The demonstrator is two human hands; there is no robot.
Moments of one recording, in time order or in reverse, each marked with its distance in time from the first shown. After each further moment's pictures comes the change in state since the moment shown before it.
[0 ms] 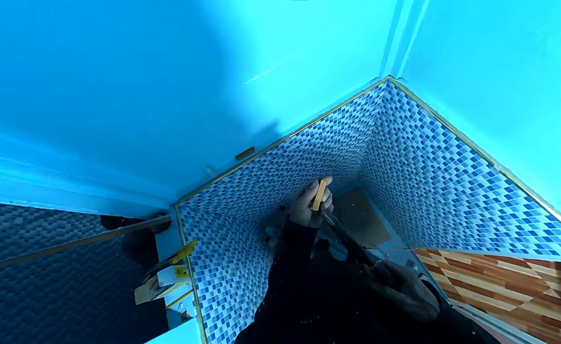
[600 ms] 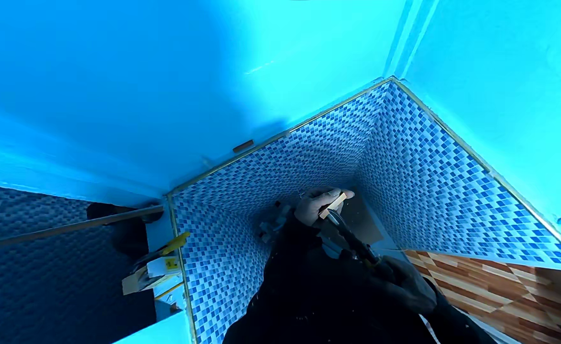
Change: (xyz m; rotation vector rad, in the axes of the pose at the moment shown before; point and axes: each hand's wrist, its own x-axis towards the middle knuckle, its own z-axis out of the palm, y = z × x) left_hand -0.002 -0.004 0.001 0.206 -0.205 -0.085; right_hand 0.006 0.011 -0.016 -0.053 -0.020 -0.093
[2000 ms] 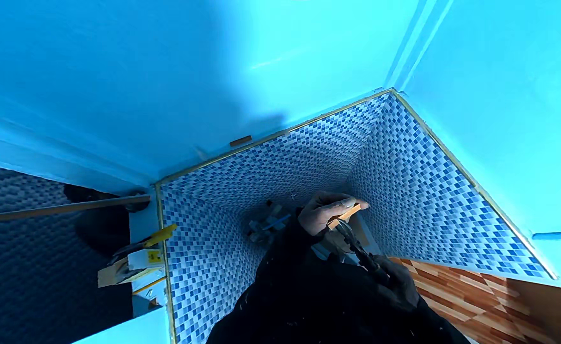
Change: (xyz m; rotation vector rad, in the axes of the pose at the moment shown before) left_hand -0.010 0.021 0.042 0.173 -0.061 0.060; right_hand 0.001 0.030 0.007 -0.237 0.196 -0.318
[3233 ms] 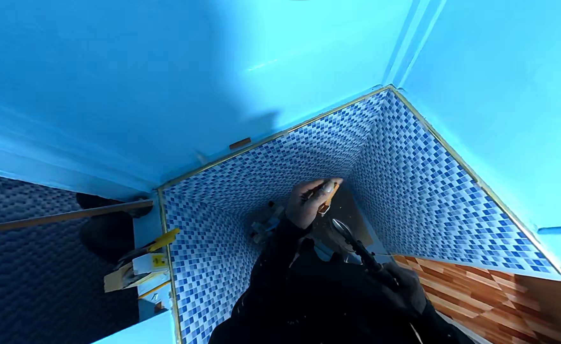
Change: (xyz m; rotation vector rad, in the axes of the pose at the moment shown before) left_hand 0.000 0.000 -0.022 0.361 0.262 0.196; right_hand -0.015 -0.006 -0.003 -0.181 0.088 0.054
